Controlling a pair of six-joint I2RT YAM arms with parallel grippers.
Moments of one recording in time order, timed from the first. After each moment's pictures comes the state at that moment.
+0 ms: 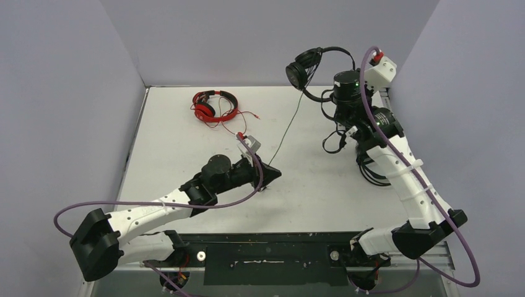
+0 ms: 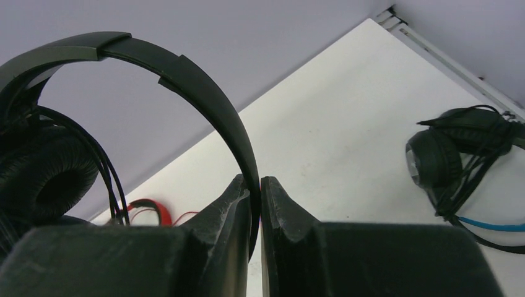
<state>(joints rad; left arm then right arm) -0.90 1.15 0.64 0.43 0.21 -0.50 0.53 1.36 1.73 -0.73 0.80 0.75</state>
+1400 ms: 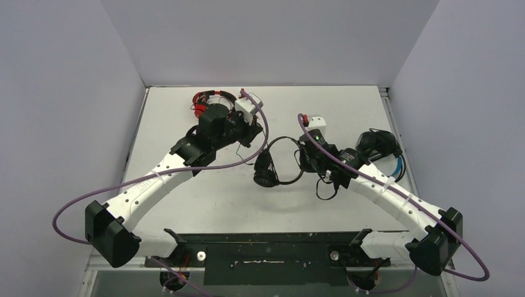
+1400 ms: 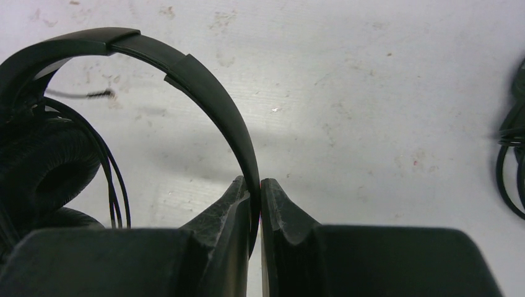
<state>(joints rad) -0.69 1.30 1.21 -0.20 0.13 0.01 0.74 1.22 1.09 -0.68 0.37 0.46</state>
